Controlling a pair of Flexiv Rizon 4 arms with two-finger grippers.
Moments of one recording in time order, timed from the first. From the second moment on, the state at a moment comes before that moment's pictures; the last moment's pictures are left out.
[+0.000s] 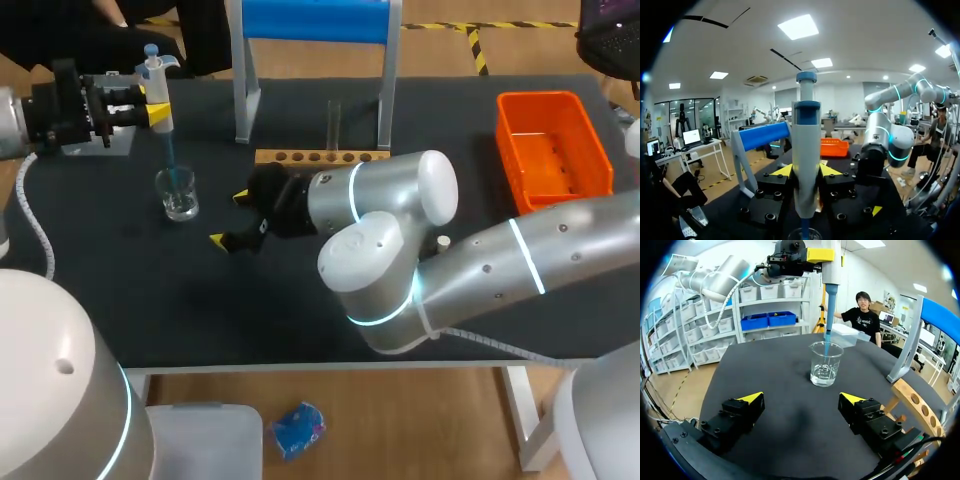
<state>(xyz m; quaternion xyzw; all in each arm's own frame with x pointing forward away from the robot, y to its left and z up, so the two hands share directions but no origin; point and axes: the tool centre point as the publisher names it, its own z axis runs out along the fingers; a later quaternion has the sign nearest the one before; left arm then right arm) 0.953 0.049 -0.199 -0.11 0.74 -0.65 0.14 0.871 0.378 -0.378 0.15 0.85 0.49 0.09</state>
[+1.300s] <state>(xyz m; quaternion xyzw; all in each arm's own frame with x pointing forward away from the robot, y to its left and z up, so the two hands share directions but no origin) 0.959 0.059 -0.238 -0.13 0.72 -0.67 0.14 0.870 0.378 -0.377 0.15 0.85 0.49 0.09</state>
